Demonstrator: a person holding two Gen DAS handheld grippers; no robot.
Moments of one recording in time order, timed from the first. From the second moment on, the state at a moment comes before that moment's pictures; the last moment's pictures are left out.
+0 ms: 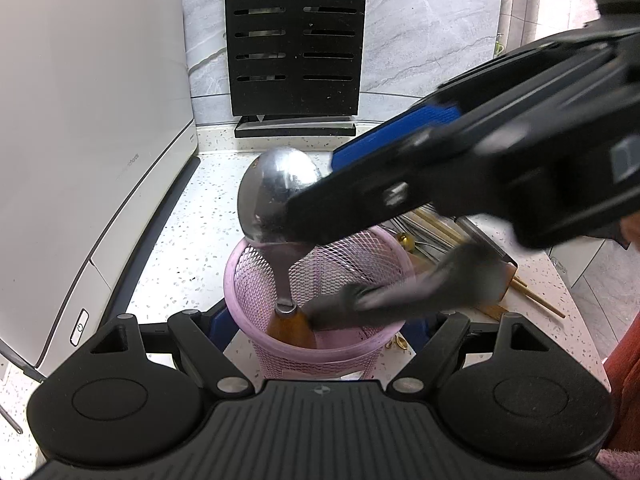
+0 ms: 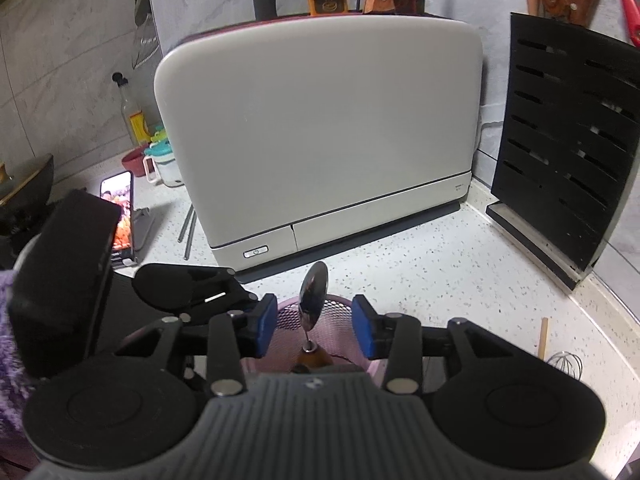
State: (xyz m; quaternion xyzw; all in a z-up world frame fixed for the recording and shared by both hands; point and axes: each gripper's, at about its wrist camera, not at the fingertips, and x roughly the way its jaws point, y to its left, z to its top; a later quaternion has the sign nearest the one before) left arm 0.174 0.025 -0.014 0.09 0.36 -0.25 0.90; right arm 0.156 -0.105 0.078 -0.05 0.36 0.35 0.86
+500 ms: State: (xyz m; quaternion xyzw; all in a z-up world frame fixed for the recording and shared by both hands) left arm 0.173 0.028 -0.016 0.09 0.35 -0.25 0.90; right arm 0.132 -0.121 0.069 -0.06 0.37 0.40 0.84
